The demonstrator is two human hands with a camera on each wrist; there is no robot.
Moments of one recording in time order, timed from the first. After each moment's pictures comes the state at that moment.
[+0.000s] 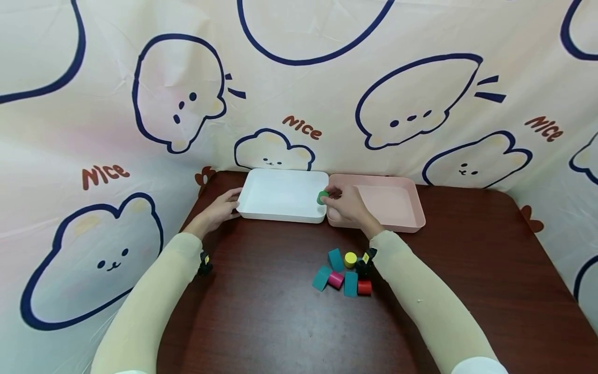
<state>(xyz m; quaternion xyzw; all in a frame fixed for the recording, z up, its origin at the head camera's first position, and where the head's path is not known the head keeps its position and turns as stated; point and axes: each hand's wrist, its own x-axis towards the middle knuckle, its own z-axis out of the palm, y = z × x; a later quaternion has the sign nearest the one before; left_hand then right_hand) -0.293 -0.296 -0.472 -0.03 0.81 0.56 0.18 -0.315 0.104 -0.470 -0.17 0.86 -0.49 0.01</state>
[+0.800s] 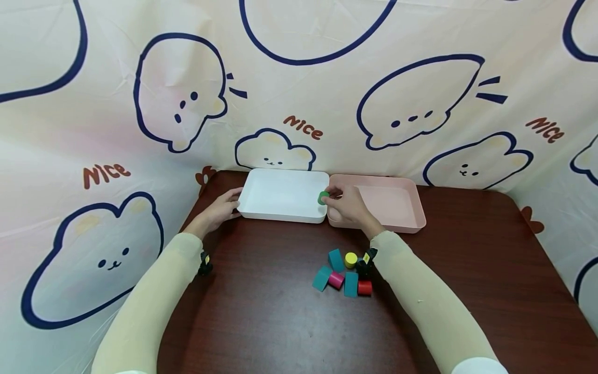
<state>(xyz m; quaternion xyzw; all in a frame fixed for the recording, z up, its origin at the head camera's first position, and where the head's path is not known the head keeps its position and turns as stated) -0.293 -0.296 -0.474 -0.03 0.80 0.57 0.17 -0.317 0.104 -0.473 -0.18 0.86 -0.49 0.01</state>
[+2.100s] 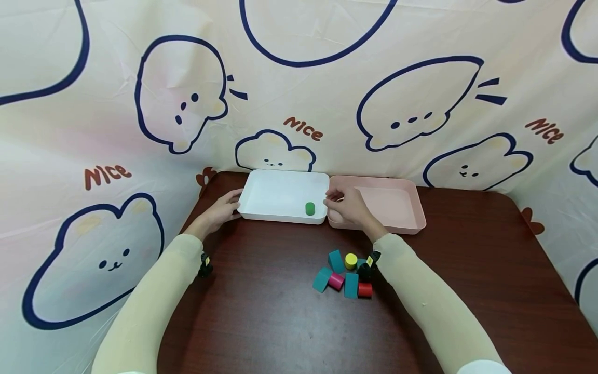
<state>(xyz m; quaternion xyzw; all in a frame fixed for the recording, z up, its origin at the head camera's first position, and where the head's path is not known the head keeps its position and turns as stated) -0.293 -0.297 -0.476 -0.03 0.80 0.58 0.17 -0.315 0.110 -0.474 -0.19 0.86 -0.47 0.02</state>
